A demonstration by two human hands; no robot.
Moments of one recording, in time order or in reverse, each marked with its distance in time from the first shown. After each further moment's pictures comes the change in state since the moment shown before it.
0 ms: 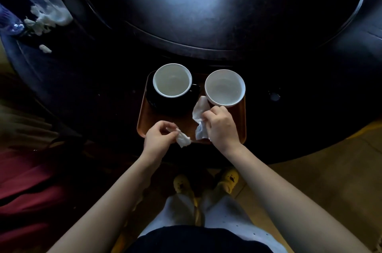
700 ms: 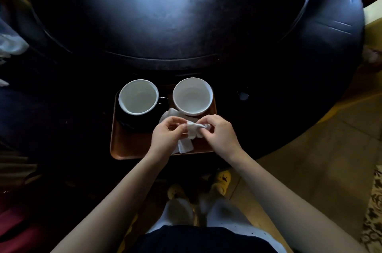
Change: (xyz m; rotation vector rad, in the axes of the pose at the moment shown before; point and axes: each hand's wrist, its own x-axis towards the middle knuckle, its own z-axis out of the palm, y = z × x) left_hand 0.009 0.046 0.076 -0.077 -0.220 0.126; right_hand -0.021 0.031 -0.057 0.418 0.018 0.293
